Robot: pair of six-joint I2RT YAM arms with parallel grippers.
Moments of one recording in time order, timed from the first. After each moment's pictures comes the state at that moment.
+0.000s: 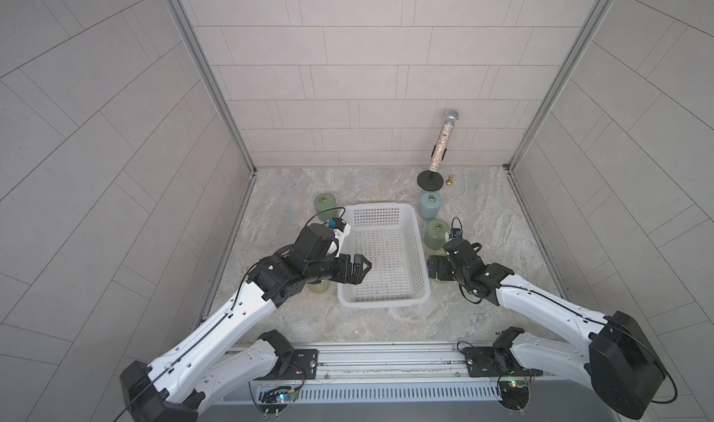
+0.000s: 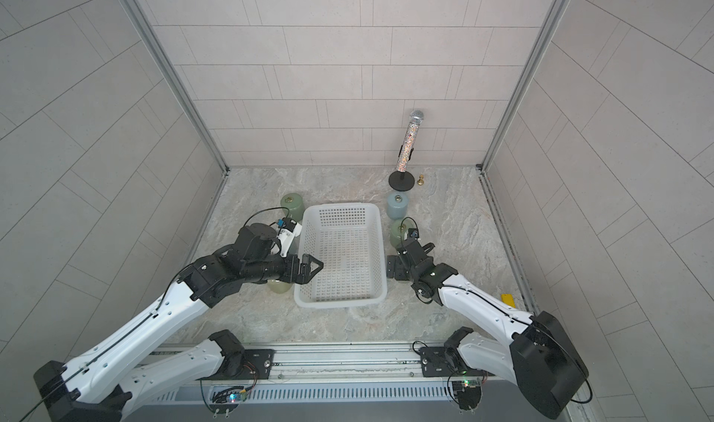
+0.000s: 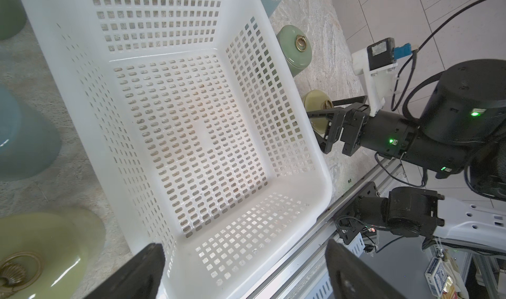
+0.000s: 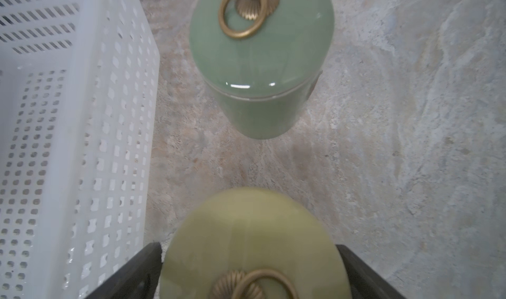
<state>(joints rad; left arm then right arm) -0.68 0.94 0.91 -0.75 0.23 -0.51 0.55 1.09 0.56 -0.36 0.23 0.54</state>
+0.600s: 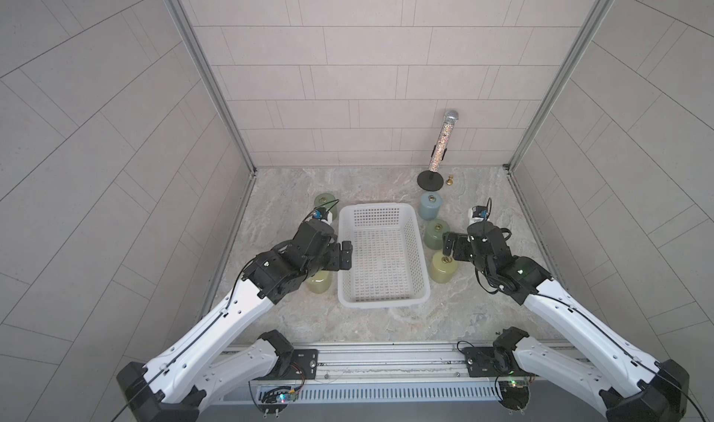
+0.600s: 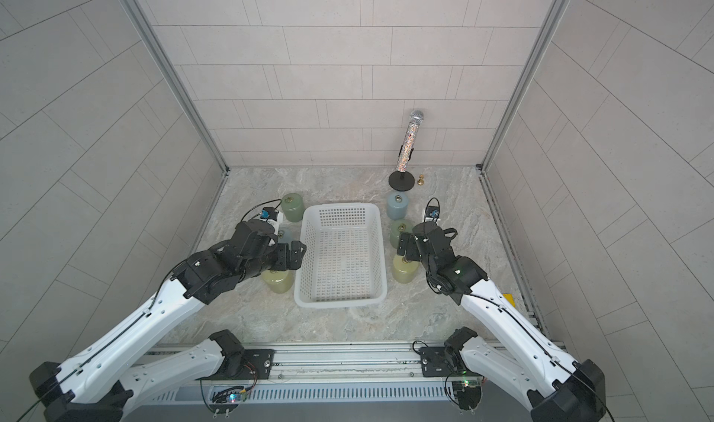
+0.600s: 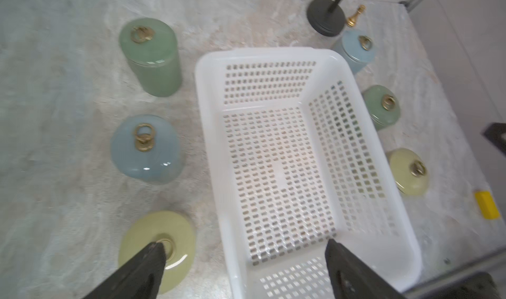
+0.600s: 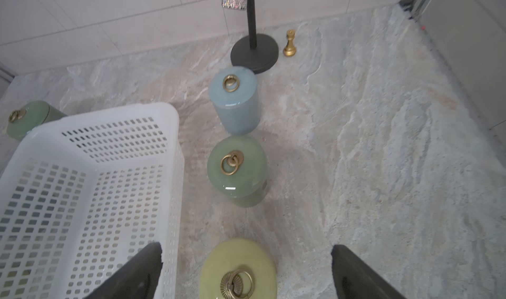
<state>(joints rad) -0.67 0.97 1.02 -0.86 -0.25 -0.52 0.48 0.91 0.81 -0.56 0.37 0.48</state>
